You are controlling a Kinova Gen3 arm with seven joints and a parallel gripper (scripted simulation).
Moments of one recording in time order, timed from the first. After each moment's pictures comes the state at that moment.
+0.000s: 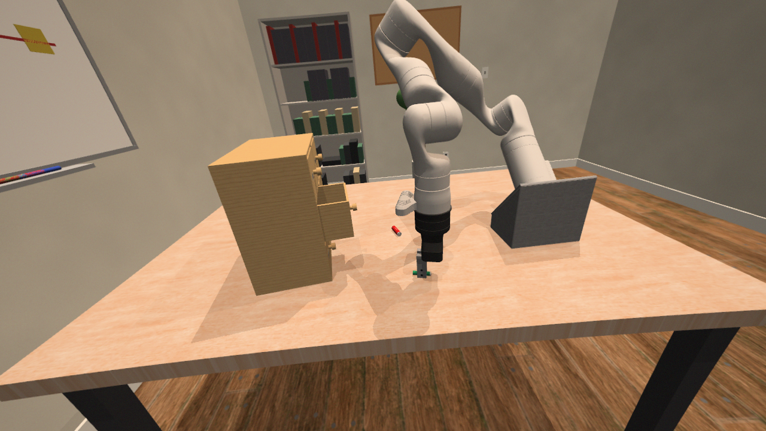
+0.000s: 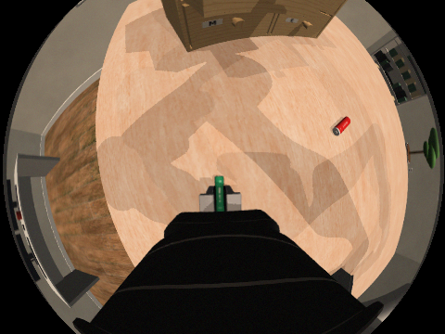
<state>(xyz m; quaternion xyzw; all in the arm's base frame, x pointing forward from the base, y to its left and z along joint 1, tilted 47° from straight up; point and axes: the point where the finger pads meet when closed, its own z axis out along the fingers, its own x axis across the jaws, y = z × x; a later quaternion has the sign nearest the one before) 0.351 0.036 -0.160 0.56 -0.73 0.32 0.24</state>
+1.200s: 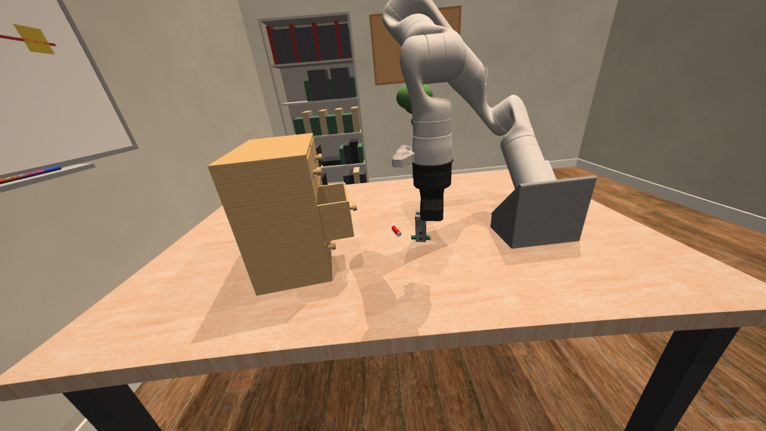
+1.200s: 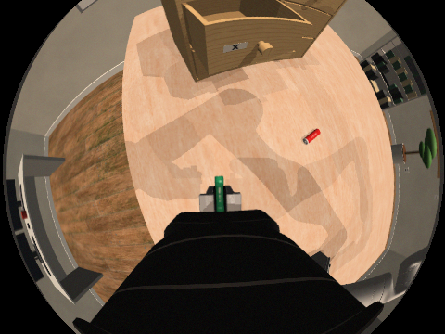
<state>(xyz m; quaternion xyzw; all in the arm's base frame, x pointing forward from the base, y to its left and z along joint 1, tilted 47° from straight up) 0.349 0.109 -0.092 0.56 -0.73 0.32 0.24</state>
